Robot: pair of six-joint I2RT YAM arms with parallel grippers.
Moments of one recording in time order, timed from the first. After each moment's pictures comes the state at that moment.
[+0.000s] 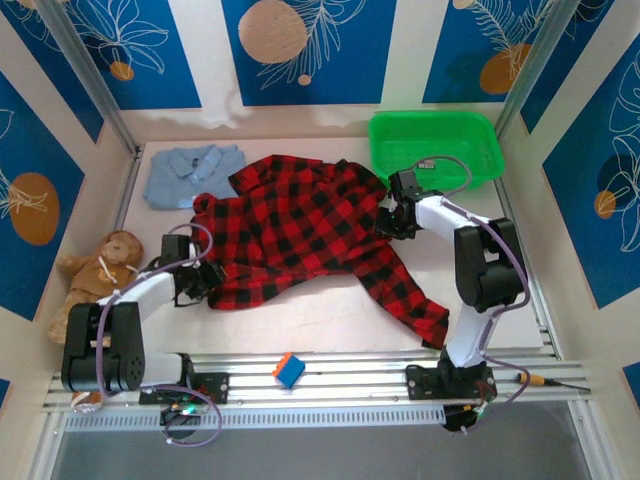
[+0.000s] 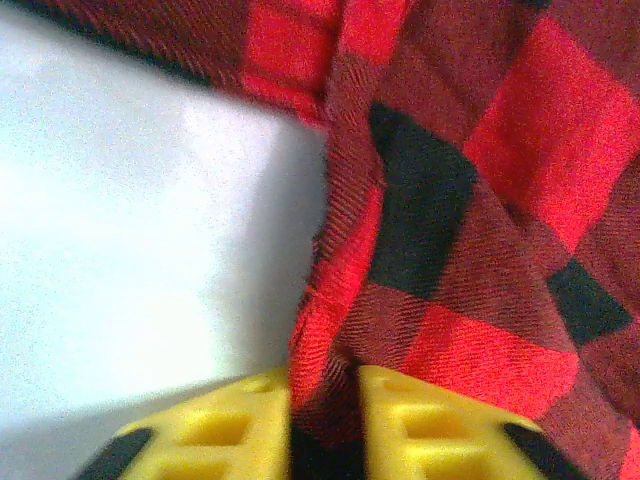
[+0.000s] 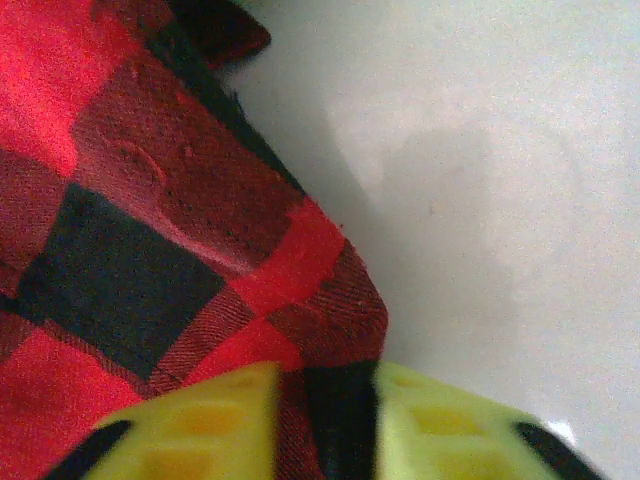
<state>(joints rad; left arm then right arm) 0.01 1.32 0.50 -0.28 0.34 -0.64 0.24 1.84 1.21 -0.55 -0.11 0.41</state>
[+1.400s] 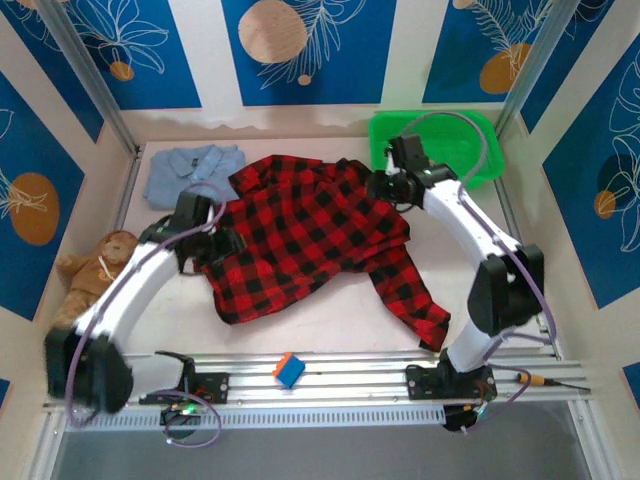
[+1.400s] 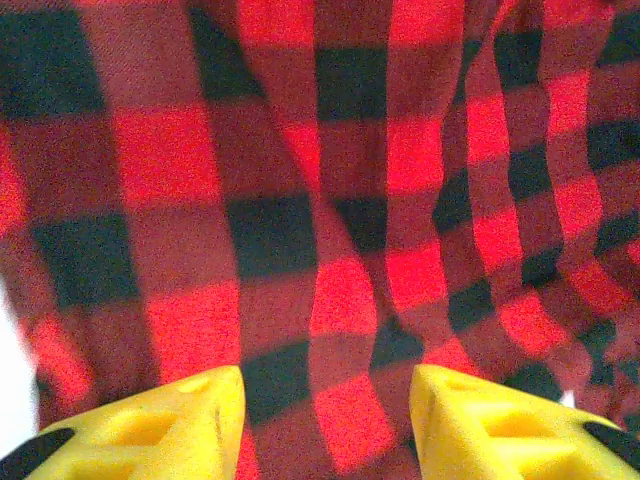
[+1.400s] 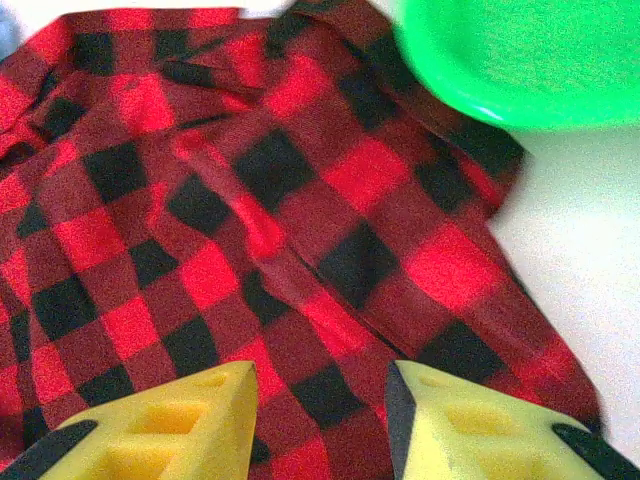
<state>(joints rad) -0.24 1.32 1.01 -0.74 0.20 -0.65 0.33 1.71 1.50 -0.70 -0.06 0.37</state>
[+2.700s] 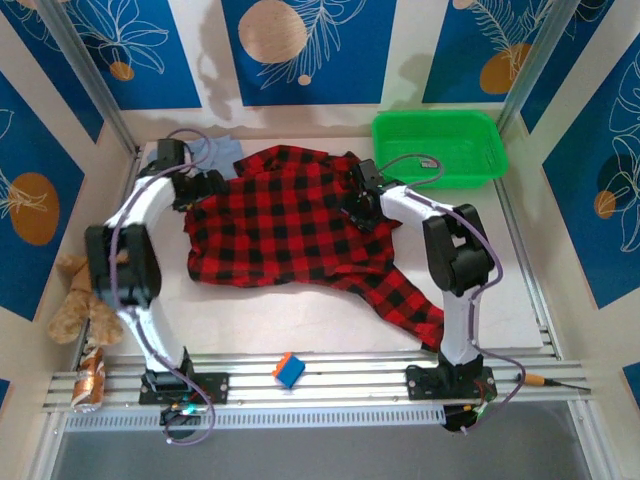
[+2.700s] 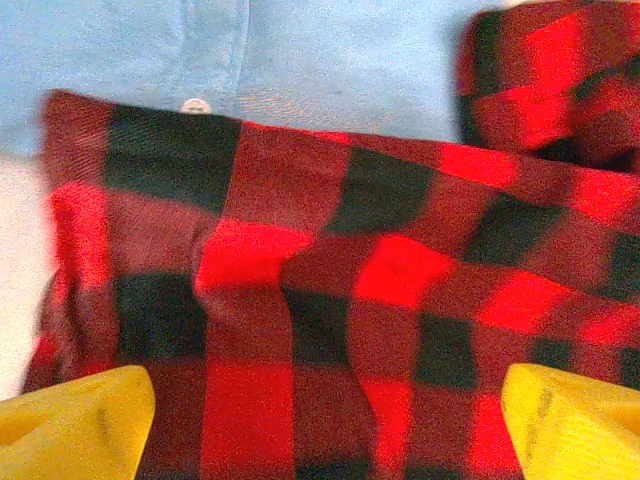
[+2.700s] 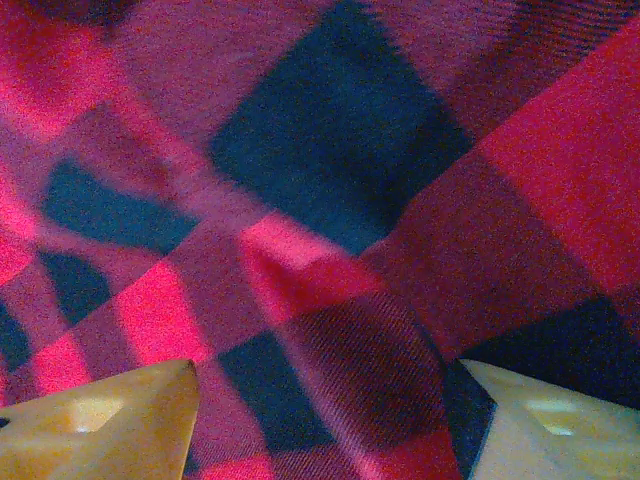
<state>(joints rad) 0.04 1.79 1.44 -0.60 0.19 -0.39 0.41 2.00 1.44 -0.49 -0.09 0.92</state>
